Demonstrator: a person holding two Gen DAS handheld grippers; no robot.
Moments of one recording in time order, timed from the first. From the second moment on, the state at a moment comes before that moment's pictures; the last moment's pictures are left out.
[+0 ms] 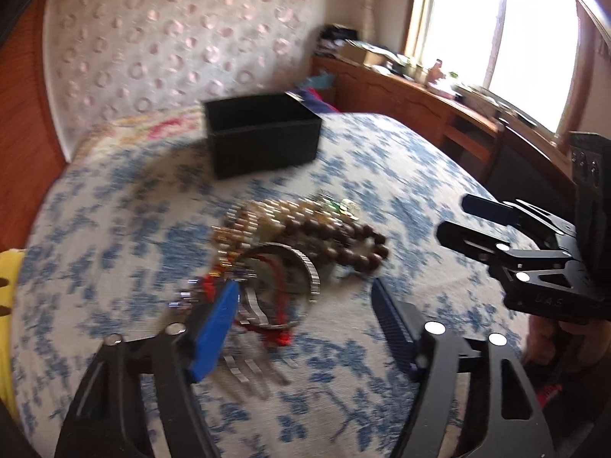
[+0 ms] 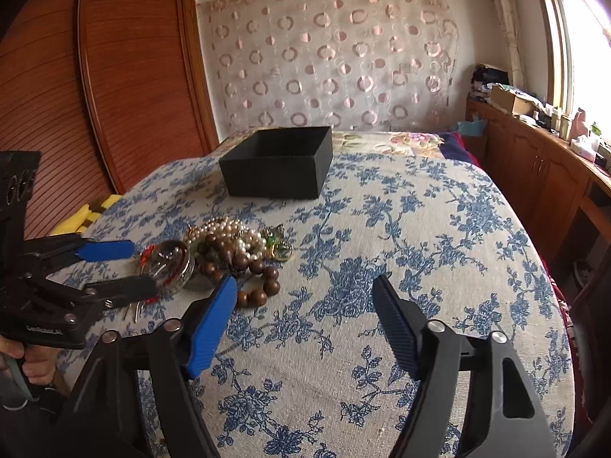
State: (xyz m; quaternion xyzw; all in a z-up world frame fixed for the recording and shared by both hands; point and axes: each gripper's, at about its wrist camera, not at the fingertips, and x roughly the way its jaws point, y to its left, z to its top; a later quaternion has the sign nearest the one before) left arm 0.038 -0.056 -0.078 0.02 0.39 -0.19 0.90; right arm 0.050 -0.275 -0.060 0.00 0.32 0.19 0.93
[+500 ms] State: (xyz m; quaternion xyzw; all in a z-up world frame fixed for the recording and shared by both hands) left arm 0.063 -0.072 -0.094 0.06 0.41 -0.19 0.89; right arm 0.052 -0.273 -0.069 -0.01 0.34 0.20 0.92
